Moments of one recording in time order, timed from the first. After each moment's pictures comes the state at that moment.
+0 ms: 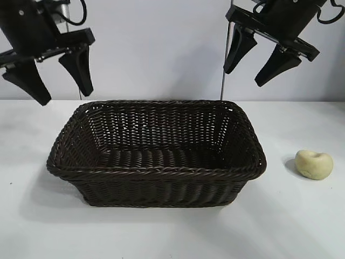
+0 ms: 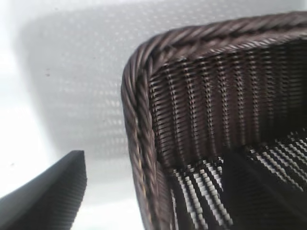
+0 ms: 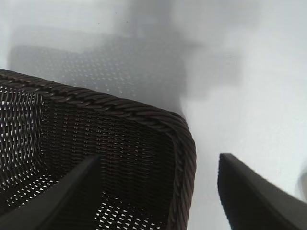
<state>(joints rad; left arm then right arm) -0.24 1.88 -1.59 -0.31 1.16 0.09 0.13 1.97 -1.70 0.42 1.10 -0.15</state>
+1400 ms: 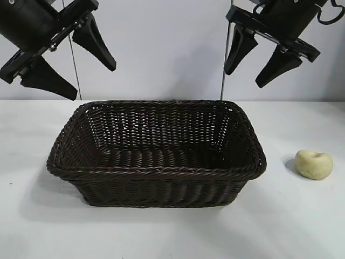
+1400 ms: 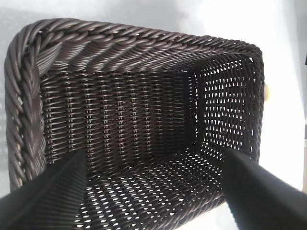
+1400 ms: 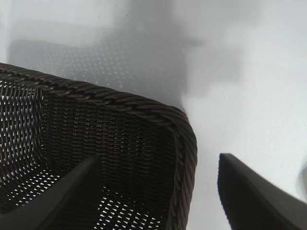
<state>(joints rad) -0.24 1.73 -1.25 -0.75 0.83 0.20 0.13 1.97 -1.70 0.42 1.11 -0.15</state>
